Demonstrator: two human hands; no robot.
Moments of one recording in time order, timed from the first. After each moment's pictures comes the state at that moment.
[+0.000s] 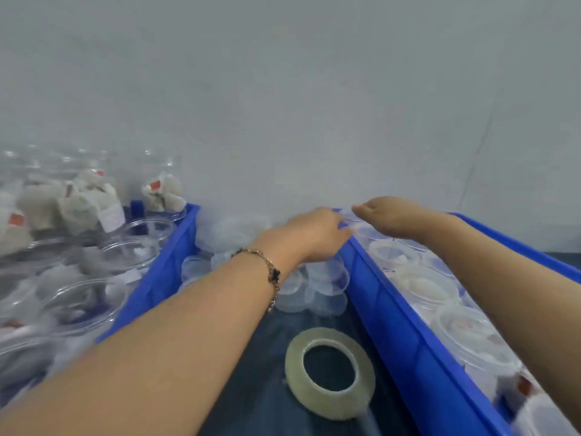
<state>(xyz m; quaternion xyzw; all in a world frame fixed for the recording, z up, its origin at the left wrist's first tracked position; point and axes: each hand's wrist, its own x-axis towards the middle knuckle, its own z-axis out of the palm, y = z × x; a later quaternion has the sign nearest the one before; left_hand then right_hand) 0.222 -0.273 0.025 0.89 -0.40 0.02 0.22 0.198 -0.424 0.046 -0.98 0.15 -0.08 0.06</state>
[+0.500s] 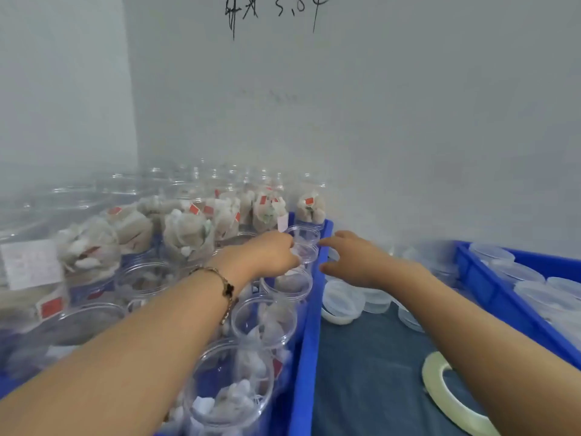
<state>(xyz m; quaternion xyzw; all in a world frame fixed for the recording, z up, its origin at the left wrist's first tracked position) 0.210 0.008 0.015 0.97 -0.15 0.00 0.20 0.207 -0.157 0.014 -0.99 -0.13 -0.04 0.08</state>
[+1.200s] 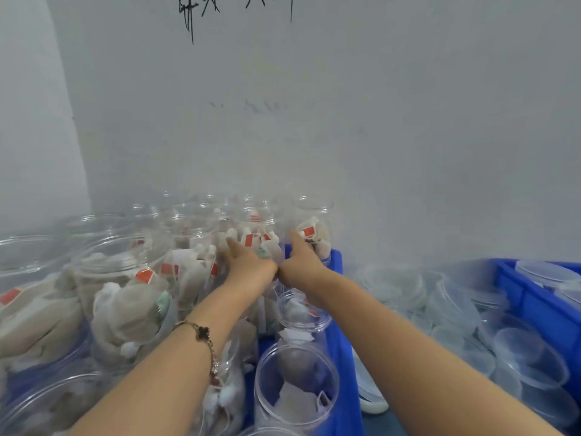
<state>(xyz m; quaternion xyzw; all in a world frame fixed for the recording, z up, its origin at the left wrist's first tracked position) 0.366 0.012 -0.008 0.85 0.10 0.08 0.51 0.365 -0.082 -0.012 -0.83 -0.07 -0.03 0.55</state>
